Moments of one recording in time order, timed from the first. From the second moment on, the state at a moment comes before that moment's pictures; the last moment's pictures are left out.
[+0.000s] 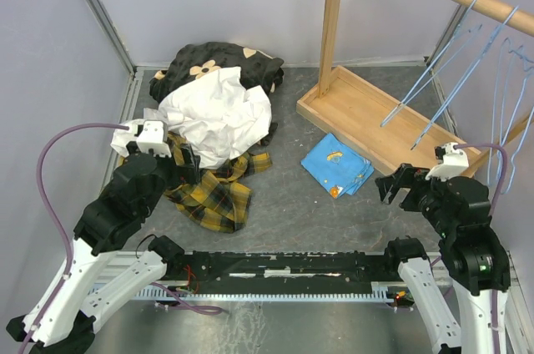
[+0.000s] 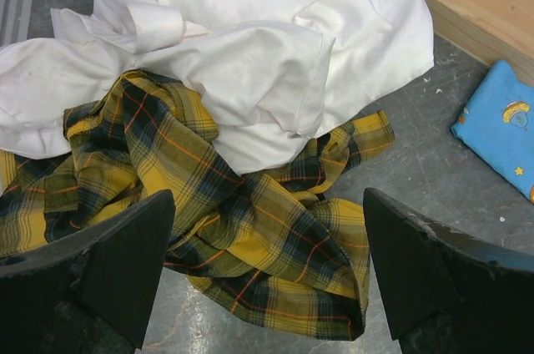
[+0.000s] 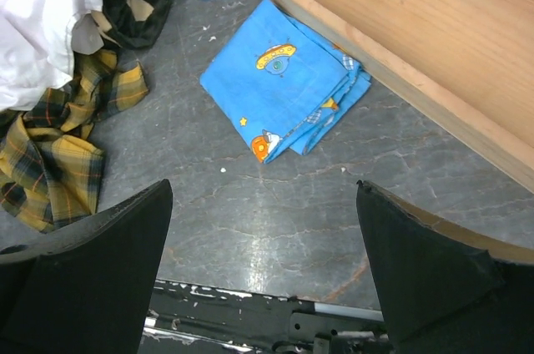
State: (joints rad) left arm -0.60 0.58 0.99 -0.81 -0.43 -0.26; right arm 0.12 0.39 0.99 -1.03 -0.08 0.34
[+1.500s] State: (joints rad) left arm -0.56 1.03 0.94 -0.77 -0.49 -0.42; right arm 0.33 0.69 0.53 -0.54 -0.07 0.60
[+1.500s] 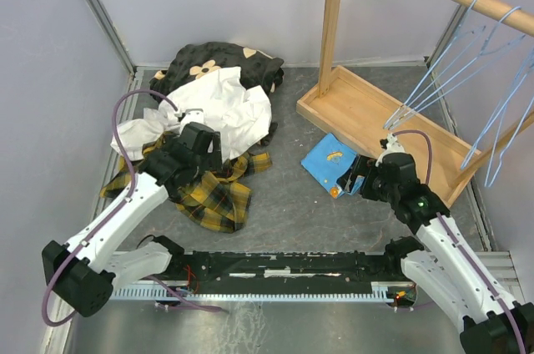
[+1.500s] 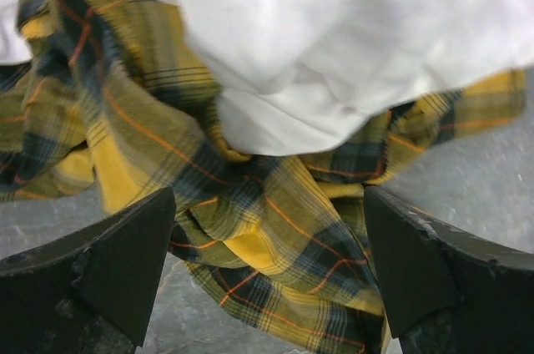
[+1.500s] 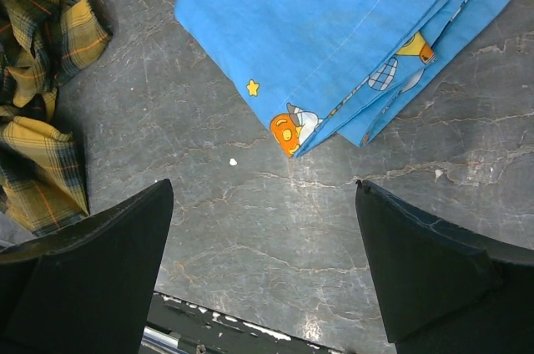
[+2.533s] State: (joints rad) left arm -0.15 0.96 0.68 -0.53 -0.26 -0.61; right arm 0.33 0.73 0.49 -0.53 -0.13 0.57
